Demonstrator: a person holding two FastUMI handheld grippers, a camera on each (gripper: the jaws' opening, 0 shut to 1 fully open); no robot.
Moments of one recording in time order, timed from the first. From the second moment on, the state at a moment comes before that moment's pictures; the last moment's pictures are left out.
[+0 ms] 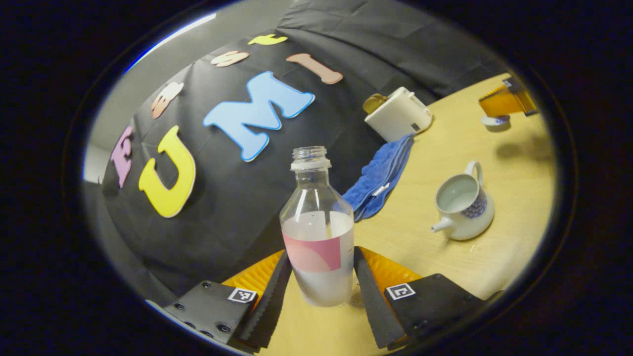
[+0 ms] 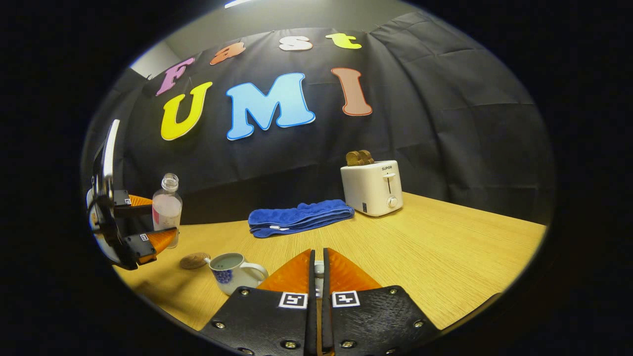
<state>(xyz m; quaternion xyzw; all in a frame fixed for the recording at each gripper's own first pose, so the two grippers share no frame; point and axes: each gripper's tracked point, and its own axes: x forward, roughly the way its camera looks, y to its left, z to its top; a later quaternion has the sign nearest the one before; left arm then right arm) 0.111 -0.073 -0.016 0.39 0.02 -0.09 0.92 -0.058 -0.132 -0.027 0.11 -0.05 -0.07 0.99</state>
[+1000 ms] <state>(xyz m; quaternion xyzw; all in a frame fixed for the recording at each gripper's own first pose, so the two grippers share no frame) 0.156 -0.027 -0.053 0.00 0.06 -0.07 1.00 -0.057 -0.125 -0.025 0.10 -0.05 -0.06 0.99</state>
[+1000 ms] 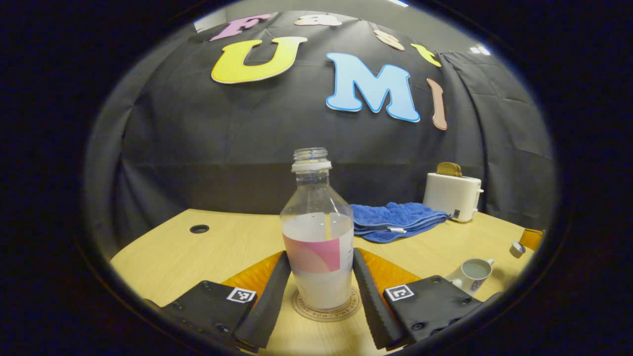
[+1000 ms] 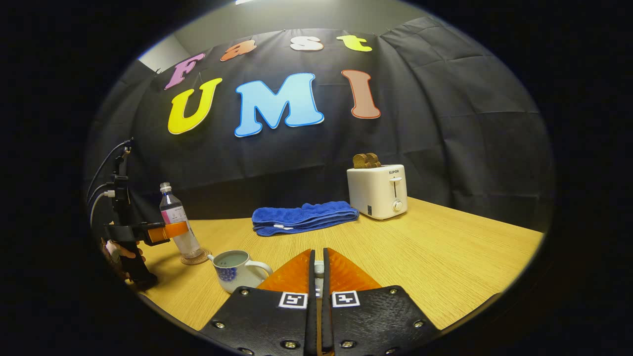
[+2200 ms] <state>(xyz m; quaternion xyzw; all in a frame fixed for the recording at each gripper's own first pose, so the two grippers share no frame) 0.076 -0.023 -0.052 -0.02 0.07 -0.04 1.00 -0.049 -0.087 0.015 0.07 -0.08 -0.03 0.99</state>
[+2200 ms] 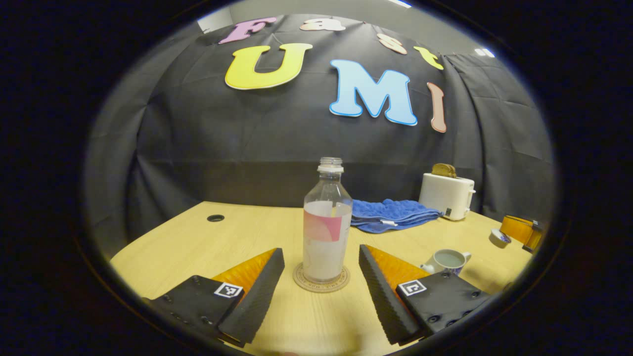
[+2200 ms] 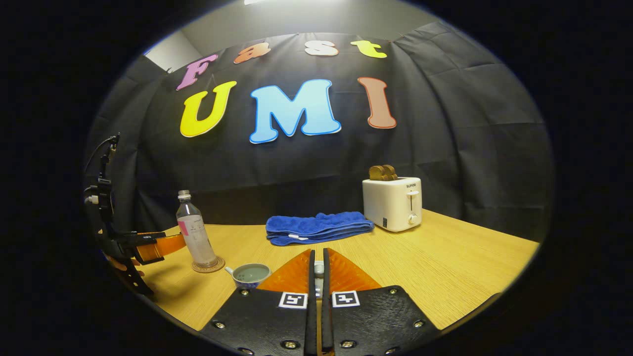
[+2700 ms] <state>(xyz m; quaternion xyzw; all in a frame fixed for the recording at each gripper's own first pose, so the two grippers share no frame) 0.045 -0.009 -0.064 -0.02 0.07 -0.05 1.00 -0.017 -0.030 0.026 0.05 -0.05 0.01 1.00</state>
